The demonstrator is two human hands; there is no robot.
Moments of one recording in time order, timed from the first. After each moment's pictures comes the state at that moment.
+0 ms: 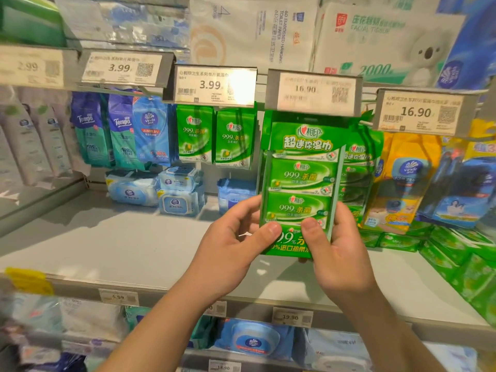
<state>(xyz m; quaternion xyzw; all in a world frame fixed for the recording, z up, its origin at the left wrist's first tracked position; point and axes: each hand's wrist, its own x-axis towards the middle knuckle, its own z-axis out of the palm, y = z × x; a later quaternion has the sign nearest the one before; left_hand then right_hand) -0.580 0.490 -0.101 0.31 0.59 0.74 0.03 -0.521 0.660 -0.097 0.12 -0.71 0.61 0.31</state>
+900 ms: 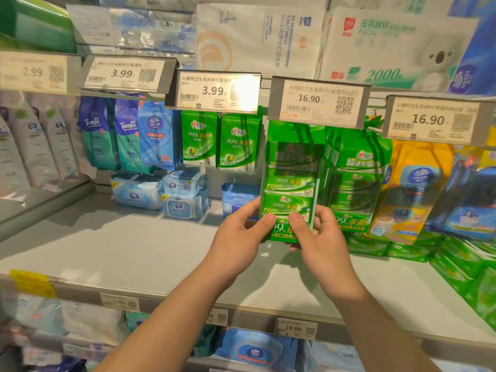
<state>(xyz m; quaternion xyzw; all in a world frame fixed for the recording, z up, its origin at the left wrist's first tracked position) -0.626 0.515 -0.113 0.25 0.67 0.70 0.02 -0.582 0.671 -0.115 0.00 -0.71 0.65 0.27</state>
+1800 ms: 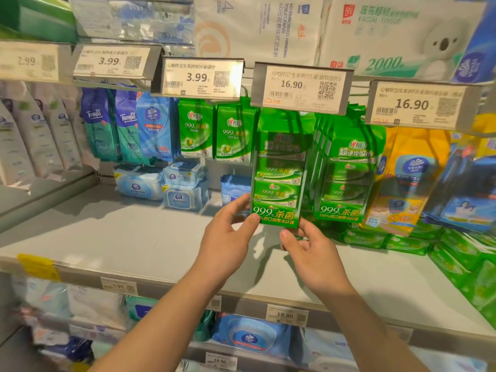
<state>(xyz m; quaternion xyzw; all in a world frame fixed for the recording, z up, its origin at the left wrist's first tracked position) -0.608 0.517 -0.127 0.14 0.74 0.65 -0.10 -0.566 0.687 -0.148 -0.04 -0.83 0.53 0.18</state>
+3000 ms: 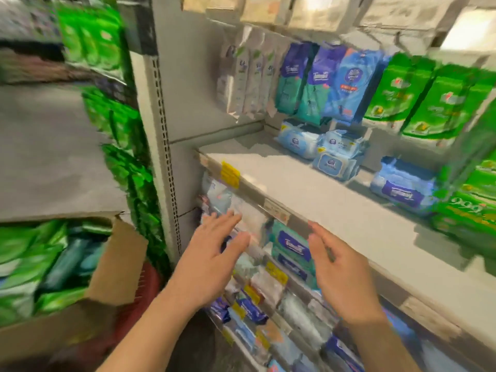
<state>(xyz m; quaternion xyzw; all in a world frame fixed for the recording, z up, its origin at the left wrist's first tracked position) -0.416 0.279 -0.196 -0.11 0.87 0.45 -0.17 -0.497 0.501 -0.174 0.16 -0.88 0.44 0.02</state>
